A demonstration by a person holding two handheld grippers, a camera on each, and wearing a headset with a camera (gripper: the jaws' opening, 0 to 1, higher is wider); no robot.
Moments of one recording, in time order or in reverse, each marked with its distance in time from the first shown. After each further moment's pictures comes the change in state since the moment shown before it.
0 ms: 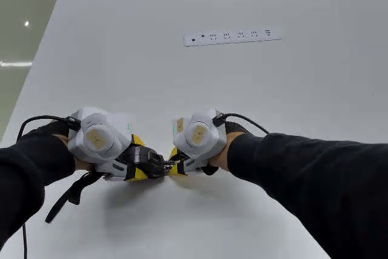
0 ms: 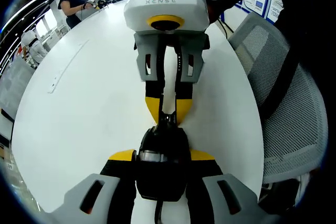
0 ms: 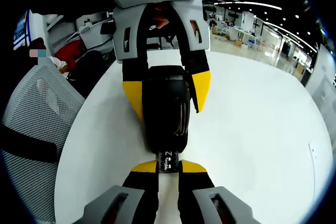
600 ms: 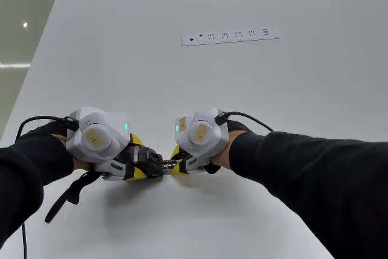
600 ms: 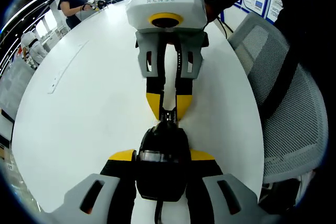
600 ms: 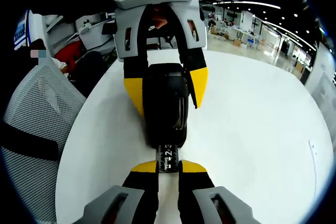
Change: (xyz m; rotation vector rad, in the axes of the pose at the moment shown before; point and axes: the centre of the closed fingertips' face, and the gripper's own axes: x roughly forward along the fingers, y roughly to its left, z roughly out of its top) left arm 0.000 0.000 0.000 0.004 -0.003 0.003; right arm -0.004 0.001 -0.005 0.016 -0.005 0.000
